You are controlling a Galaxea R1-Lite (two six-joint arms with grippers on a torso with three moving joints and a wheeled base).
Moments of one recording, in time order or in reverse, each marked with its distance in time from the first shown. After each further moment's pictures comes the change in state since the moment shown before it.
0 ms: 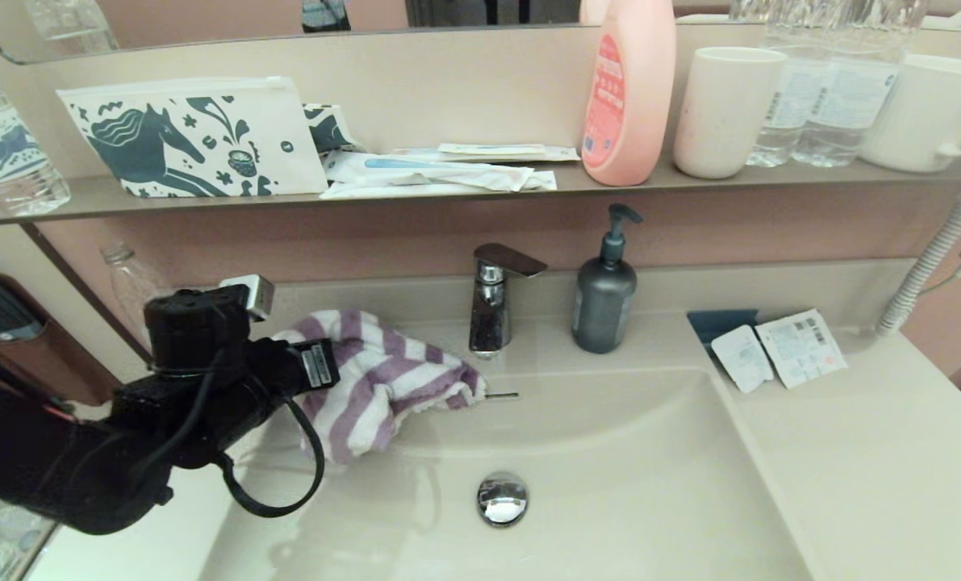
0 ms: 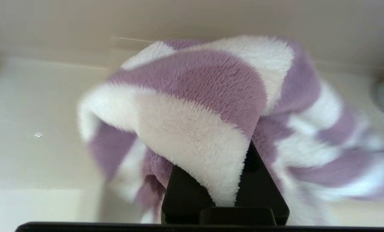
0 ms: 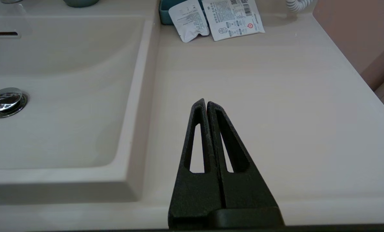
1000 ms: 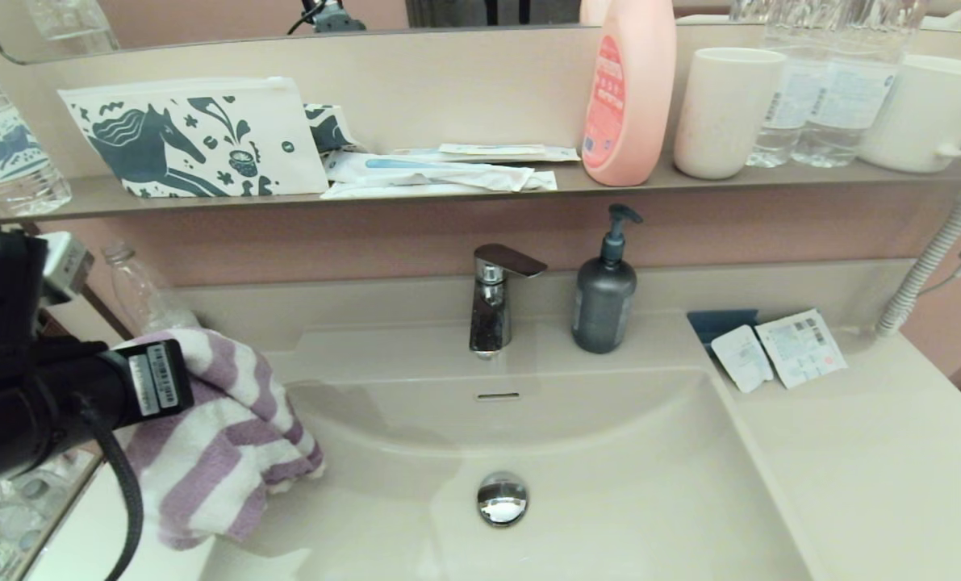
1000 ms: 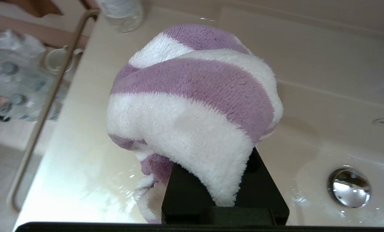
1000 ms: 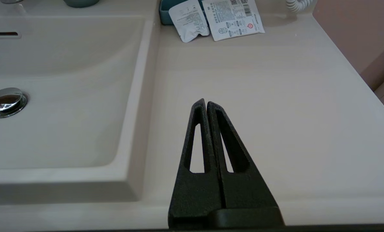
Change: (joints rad) left arm -0.094 -0.519 -0.255 1.043 0.346 -0.139; right arm 0.000 0.000 0.000 0.000 0.000 0.000
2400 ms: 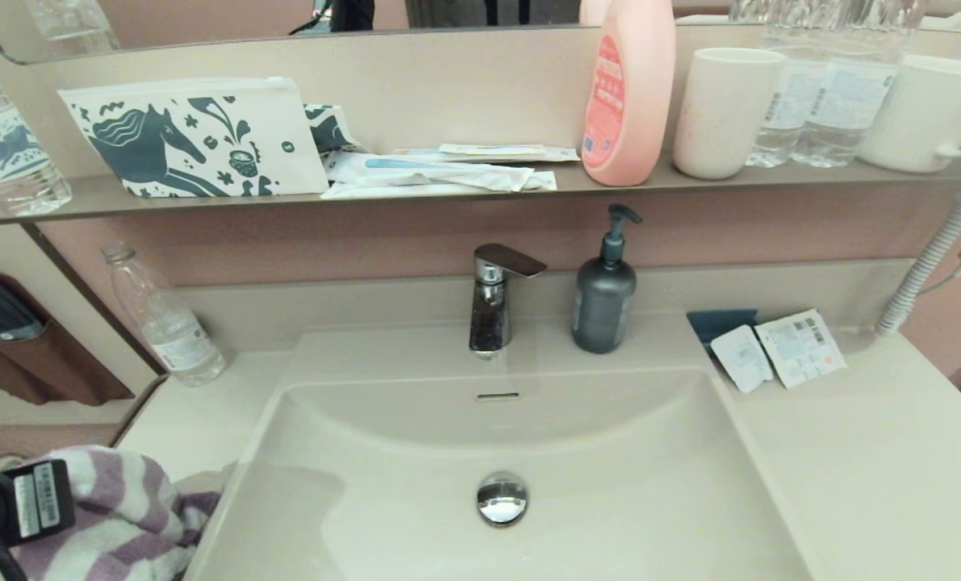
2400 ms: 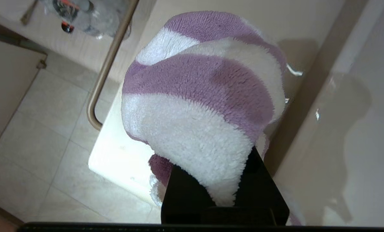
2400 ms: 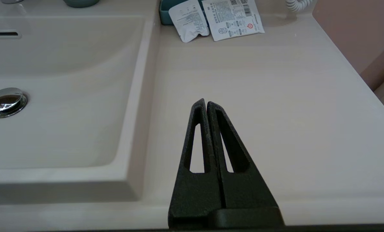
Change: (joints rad) left arm 0.512 -0.092 0.223 0.087 -0.262 0.172; right arm 0.000 0.000 0.000 0.000 0.000 0.000
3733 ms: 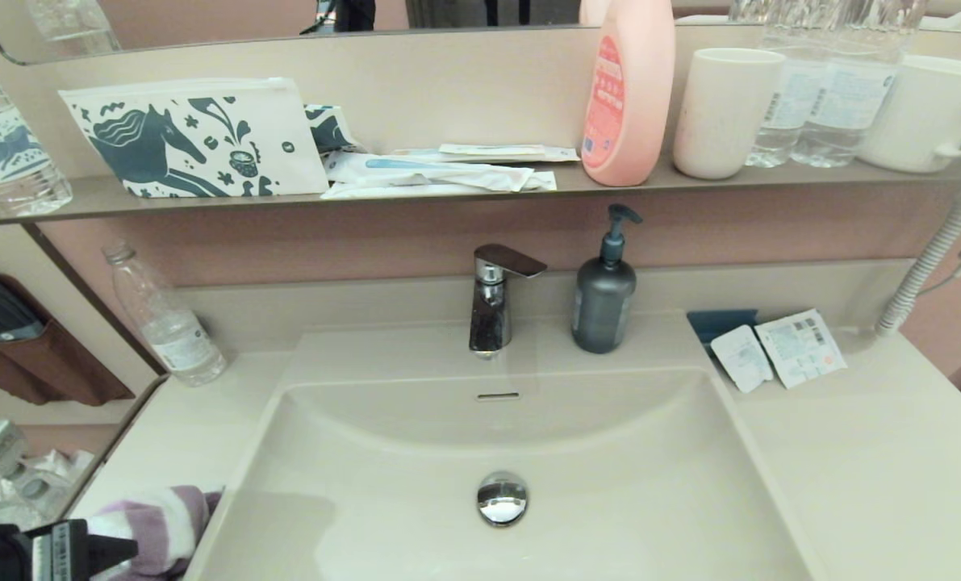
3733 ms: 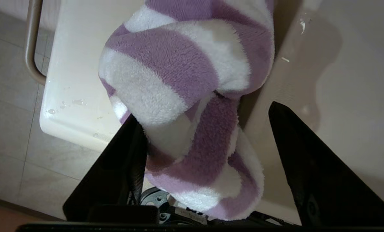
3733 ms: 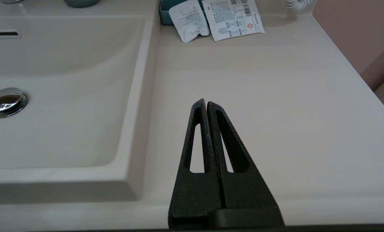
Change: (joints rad) left arm -0.027 -0.031 0.032 0.149 -0.170 -0.031; right arm 0.000 0.000 0.000 0.000 0.000 0.000
